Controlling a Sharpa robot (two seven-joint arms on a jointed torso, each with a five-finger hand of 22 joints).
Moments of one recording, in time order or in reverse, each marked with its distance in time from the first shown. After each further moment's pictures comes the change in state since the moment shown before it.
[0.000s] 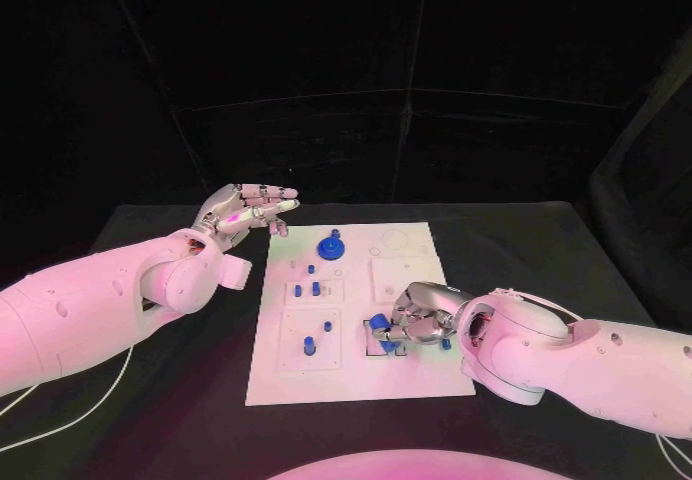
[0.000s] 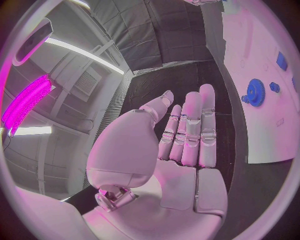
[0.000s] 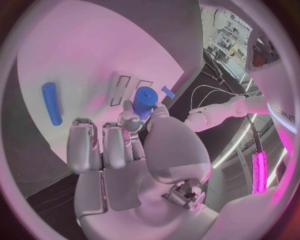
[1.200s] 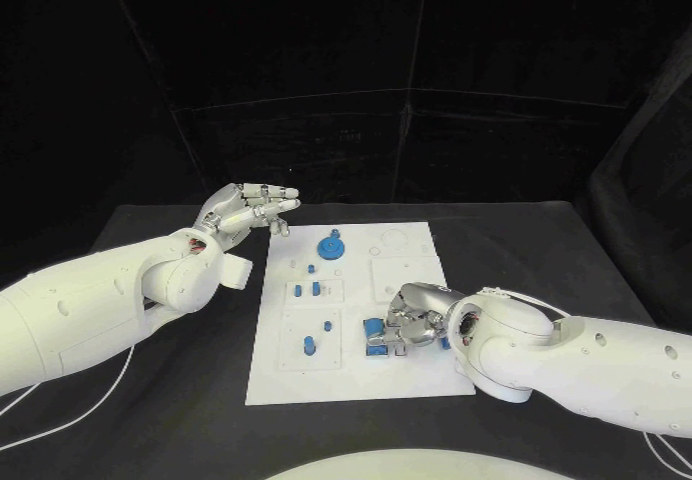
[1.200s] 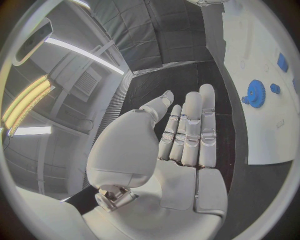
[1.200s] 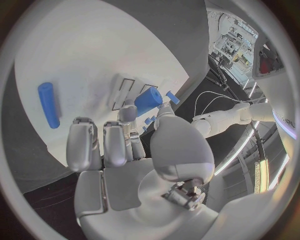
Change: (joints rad) left arm 0.000 0.001 0.000 0.000 0.000 0.001 -0.003; left_hand 0.000 0.000 0.000 0.000 0.000 0.000 0.000 0.000 0.000 0.000 0.000 0.000 0.000 0.000 0.000 0.000 0.000 0.000 0.000 0.000 0.000 0.000; right arm 0.000 0.044 0.000 -0.025 -0.054 0.036 -0.049; right_hand -0.076 -0.094 0.055 -0.041 -0.246 -0.003 0.009 -0.020 0.028 -0.031 0.005 -0.142 -0.075 0.000 0.000 -0.016 -0.017 0.000 -0.007 0.000 -0.015 -0.032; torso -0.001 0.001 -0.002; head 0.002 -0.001
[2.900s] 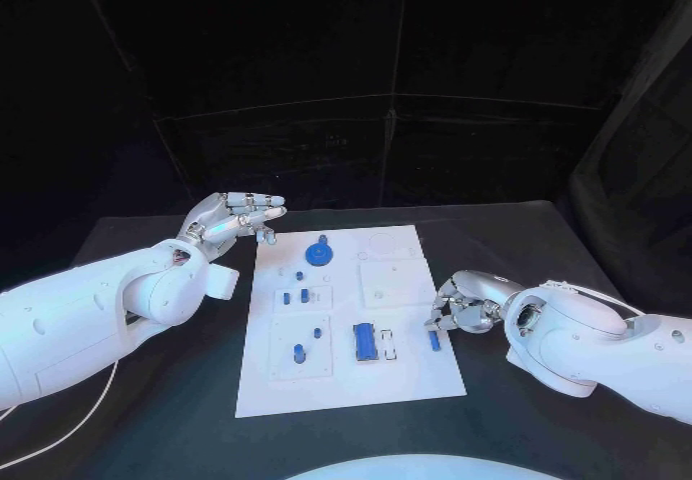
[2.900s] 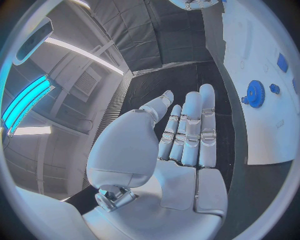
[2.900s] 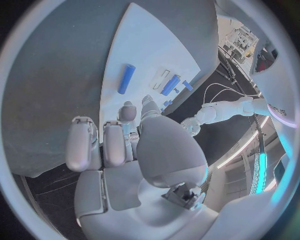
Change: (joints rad) left arm 0.000 -0.003 0.000 0.001 0.000 0.002 -0.004; left_hand 0.000 0.000 -0.003 -0.003 0.000 0.000 0.000 0.000 0.000 -0.007 0.000 0.005 0.000 0.000 0.000 0.000 -0.003 0.000 0.000 0.000 -0.005 -0.003; right arm 0.010 -0.259 0.001 0.049 -0.007 -0.065 0.094; right_hand 0.213 0.061 -0.060 -0.048 0.109 -0.010 0.018 -0.092 -0.021 0.007 0.015 -0.023 0.021 0.000 0.007 -0.008 0.015 0.000 -0.003 0.011 -0.005 0.007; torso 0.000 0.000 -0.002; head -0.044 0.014
